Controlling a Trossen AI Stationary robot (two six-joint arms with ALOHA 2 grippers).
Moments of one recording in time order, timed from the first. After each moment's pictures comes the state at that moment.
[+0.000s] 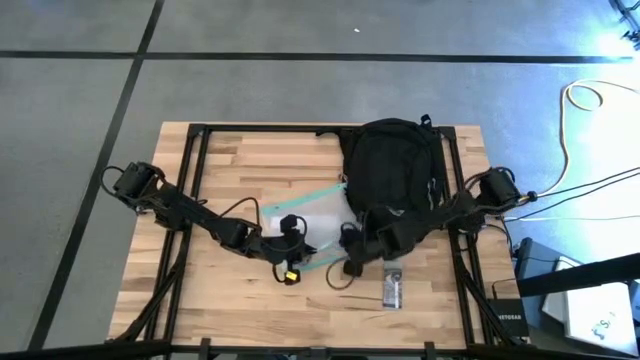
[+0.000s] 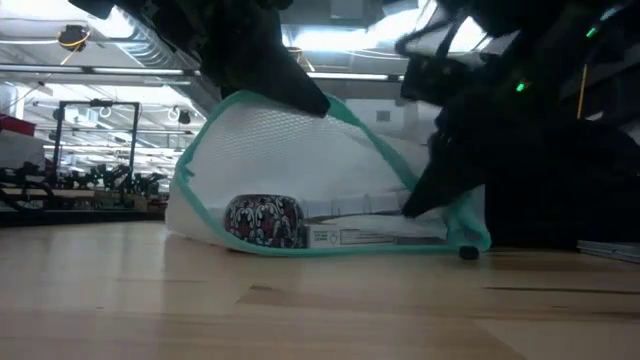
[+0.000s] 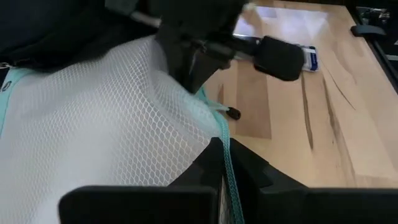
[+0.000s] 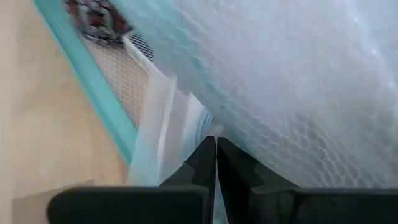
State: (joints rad) left arm -0.39 1.64 0.89 0.17 -0.42 -0.31; right arm 0.33 1.75 0.84 -0.08 0.40 0.46
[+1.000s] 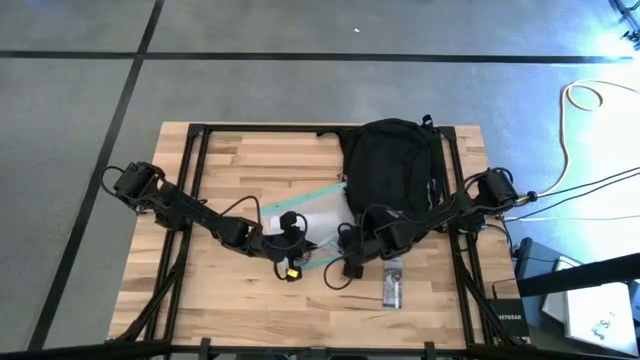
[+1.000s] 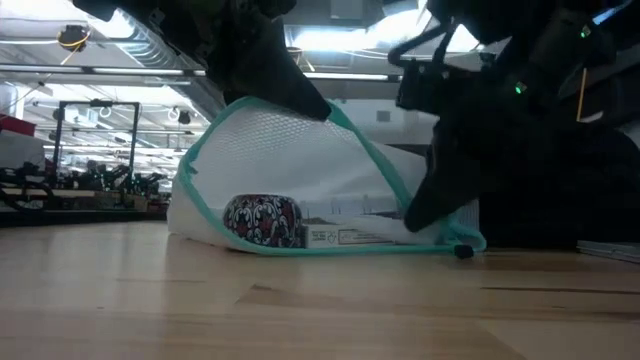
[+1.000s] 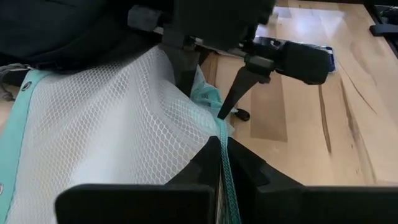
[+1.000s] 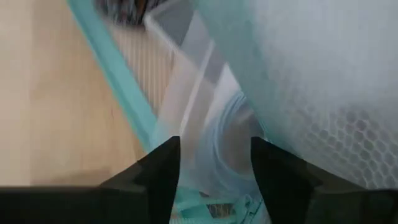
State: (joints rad) left arm -0.37 1.64 0.89 0.17 -0.46 -0.29; right arm 0.35 1.78 0.87 -0.12 0.32 0.44
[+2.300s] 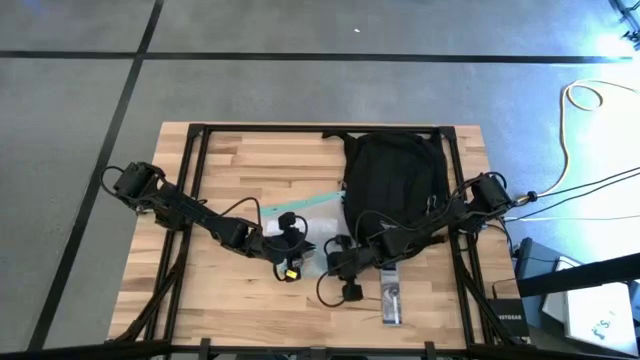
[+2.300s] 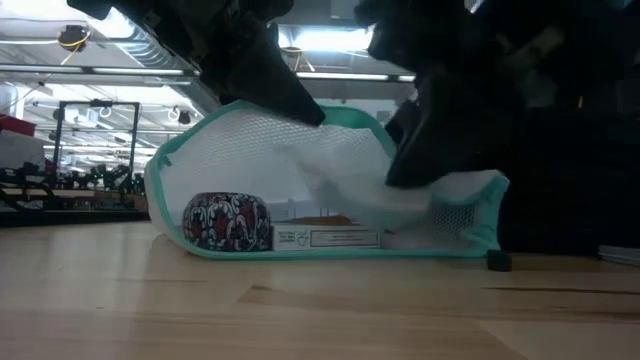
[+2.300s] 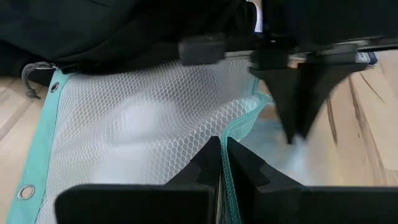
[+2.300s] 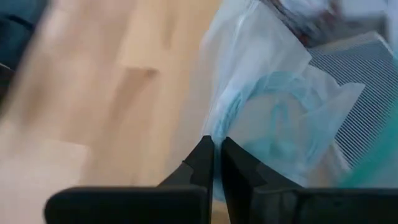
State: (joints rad) left arm -0.37 1.64 0.89 0.14 -0.48 -0.28; right arm 0.40 1.84 1.01 -0.01 0.02 0.28
